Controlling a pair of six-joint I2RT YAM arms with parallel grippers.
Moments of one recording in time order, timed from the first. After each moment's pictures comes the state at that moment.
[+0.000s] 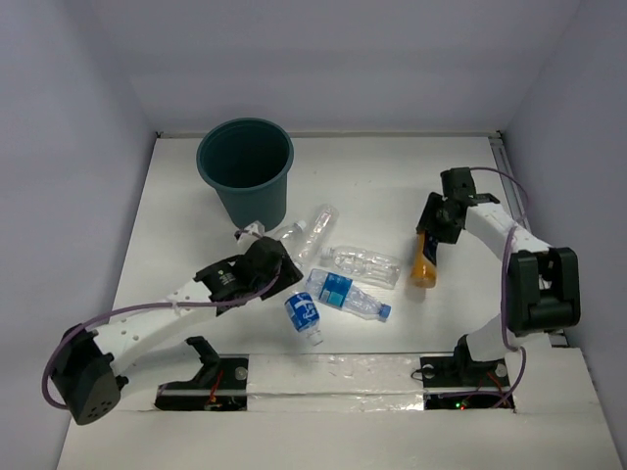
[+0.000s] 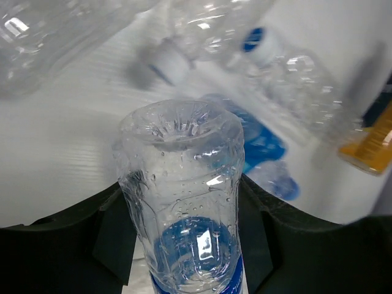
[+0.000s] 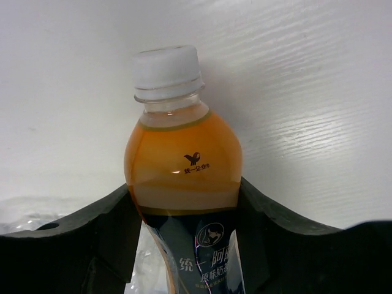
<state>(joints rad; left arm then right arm) -0.83 1.02 0.65 -0.54 -0.25 -1.18 0.09 1.58 1.05 -0.57 0.06 0.50</state>
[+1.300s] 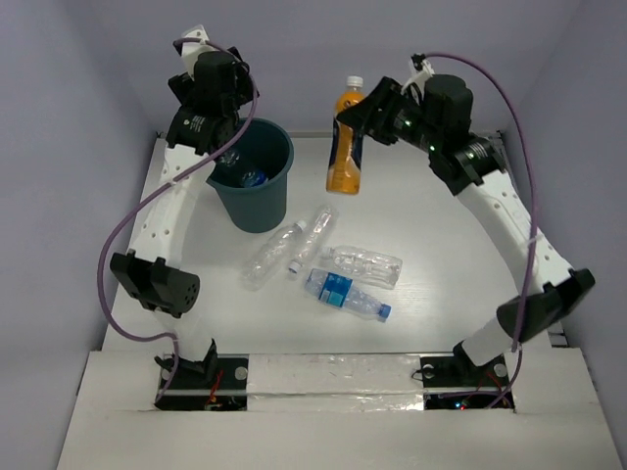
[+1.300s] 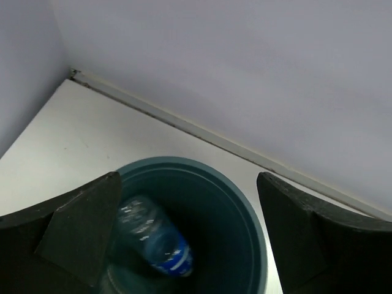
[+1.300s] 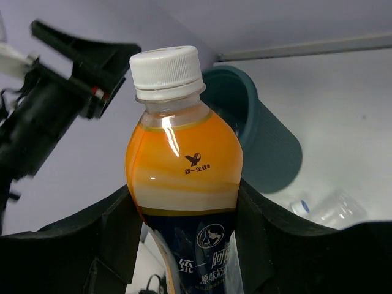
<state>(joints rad) -0.31 1.75 2.08 -0.62 -0.57 -0.45 0.47 1.52 1.80 -0.43 -0.25 0.73</state>
